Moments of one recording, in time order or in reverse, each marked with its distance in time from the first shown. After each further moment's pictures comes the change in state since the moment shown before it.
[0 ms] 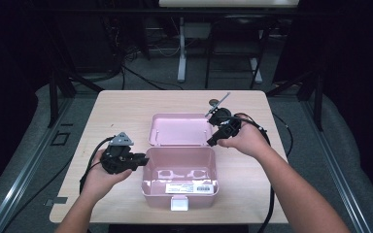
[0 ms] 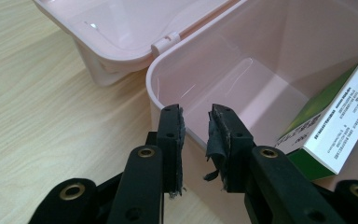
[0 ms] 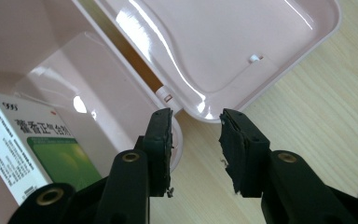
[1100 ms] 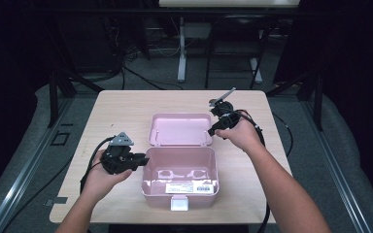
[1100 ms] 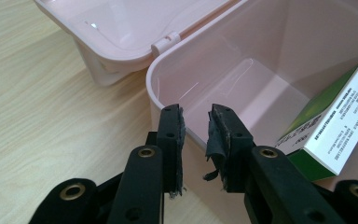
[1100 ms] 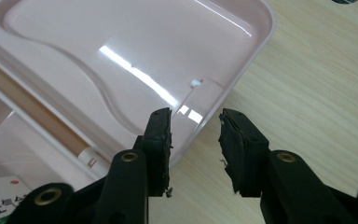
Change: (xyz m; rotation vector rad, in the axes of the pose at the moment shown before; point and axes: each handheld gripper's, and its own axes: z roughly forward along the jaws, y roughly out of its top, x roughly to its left) left arm -0.001 0.000 0.000 0.004 0.001 0.000; right arm -0.032 0.009 0.026 -0.059 -0.080 0.232
